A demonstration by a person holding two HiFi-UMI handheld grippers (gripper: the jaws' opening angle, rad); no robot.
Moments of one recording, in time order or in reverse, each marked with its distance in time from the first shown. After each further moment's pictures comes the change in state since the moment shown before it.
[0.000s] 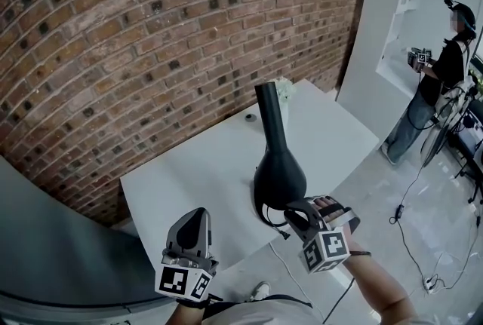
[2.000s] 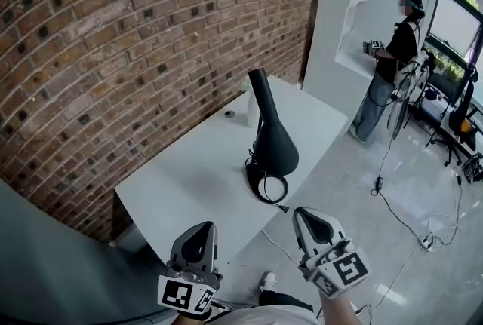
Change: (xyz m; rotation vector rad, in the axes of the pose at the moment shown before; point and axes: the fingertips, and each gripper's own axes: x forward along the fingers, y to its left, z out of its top) left arm -0.115 0.000 0.034 -0.053 -0.027 -0.281; right arm -0.158 0.004 0.147 1.135 -0.440 -0.561
